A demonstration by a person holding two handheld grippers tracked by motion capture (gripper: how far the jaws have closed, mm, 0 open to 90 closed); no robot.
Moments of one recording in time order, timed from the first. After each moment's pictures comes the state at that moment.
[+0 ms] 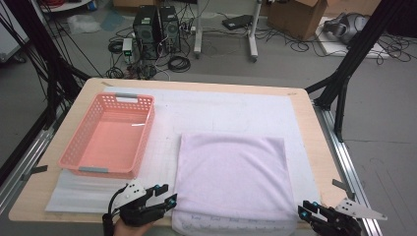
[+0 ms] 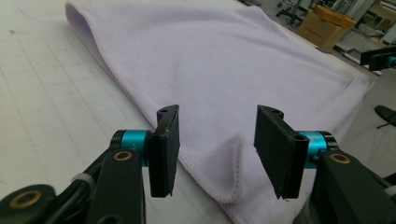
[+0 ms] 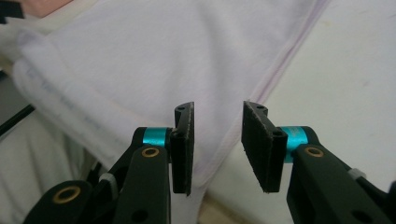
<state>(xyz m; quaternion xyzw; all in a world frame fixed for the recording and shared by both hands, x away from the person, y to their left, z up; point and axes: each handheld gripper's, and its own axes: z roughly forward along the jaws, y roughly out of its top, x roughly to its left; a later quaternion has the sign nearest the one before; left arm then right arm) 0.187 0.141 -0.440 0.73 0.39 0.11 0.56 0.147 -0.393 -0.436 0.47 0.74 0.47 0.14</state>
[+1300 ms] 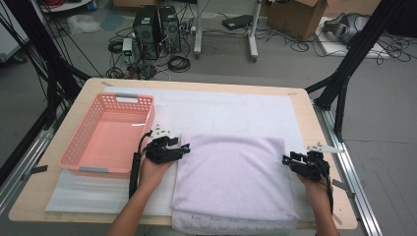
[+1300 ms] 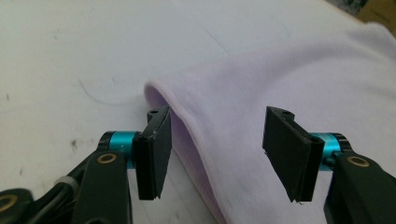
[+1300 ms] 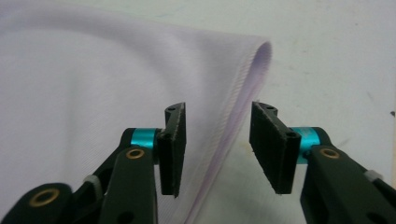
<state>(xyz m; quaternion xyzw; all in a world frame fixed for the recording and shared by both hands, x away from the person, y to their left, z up) 0.352 0.107 -0.439 0.74 0.44 0.15 0.49 0.308 -0.375 -0.441 0.51 0.73 0.41 0.17</state>
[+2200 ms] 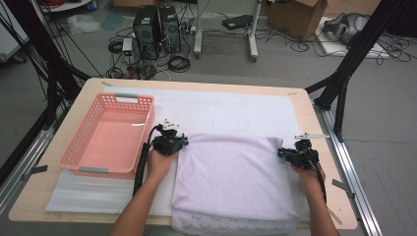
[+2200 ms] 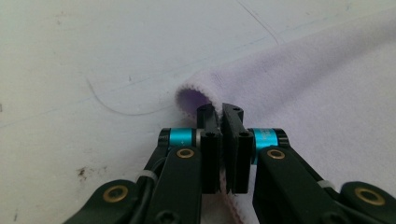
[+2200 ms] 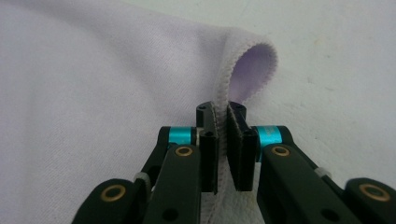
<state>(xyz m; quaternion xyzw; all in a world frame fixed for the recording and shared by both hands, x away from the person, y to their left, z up) 0.382 0.093 -0.452 0.75 0.48 0.14 0.43 0.346 -0.360 -0.442 0.51 0.77 0.36 0.15</state>
